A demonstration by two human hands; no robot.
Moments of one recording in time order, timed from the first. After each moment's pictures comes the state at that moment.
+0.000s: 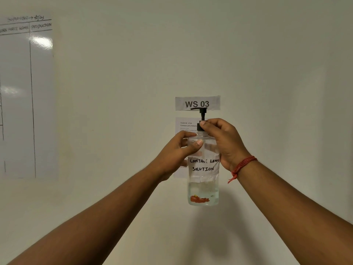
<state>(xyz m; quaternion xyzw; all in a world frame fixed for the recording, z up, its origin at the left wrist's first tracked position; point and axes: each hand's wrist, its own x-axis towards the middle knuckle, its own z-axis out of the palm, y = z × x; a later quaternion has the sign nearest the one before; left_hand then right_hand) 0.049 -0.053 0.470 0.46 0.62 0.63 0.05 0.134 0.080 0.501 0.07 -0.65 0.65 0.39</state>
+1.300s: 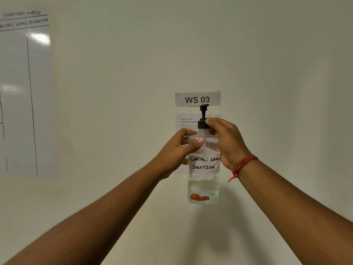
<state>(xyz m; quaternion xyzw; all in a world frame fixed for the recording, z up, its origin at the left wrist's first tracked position) 0.052 -0.051 0.468 0.45 0.63 0.63 0.05 0.134 0.085 0.497 0.06 -0.64 0.66 0.38</state>
